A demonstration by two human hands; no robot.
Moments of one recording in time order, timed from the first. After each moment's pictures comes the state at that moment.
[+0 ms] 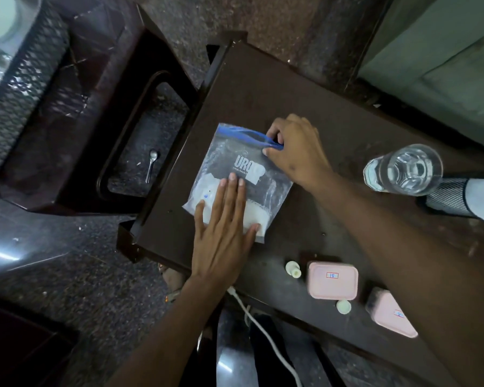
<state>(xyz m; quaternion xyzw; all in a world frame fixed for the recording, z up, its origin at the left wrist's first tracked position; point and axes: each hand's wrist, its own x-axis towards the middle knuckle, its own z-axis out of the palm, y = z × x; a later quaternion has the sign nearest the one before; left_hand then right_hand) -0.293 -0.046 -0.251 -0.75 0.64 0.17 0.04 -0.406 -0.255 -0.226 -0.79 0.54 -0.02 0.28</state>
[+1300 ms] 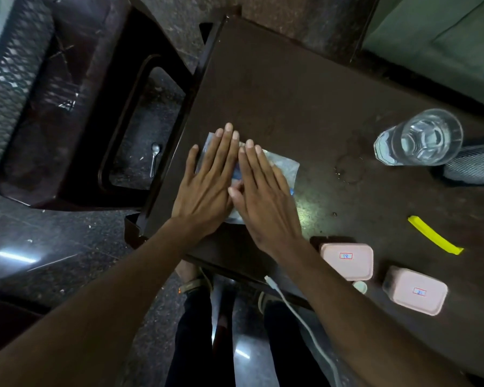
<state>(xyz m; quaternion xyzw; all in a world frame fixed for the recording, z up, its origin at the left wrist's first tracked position) -0.229 -0.094 -0.267 -0.65 0.75 0.11 0.04 -0.384 -0.106 -0.257 -0.83 0.53 0.02 0.16</state>
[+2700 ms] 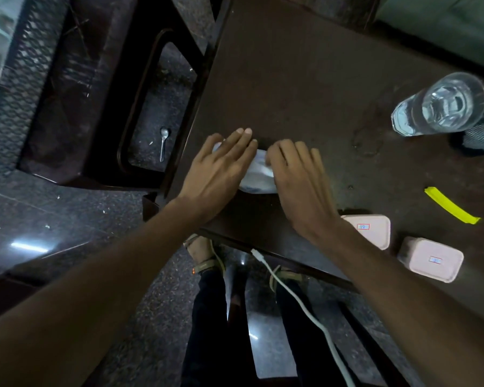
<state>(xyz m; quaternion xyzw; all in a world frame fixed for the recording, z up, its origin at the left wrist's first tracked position) -0.213 -0.085 -0.235 -0.57 0.81 0.09 0.02 -0.402 -0.101 -0.219 -0.87 0.49 0.01 0.10</state>
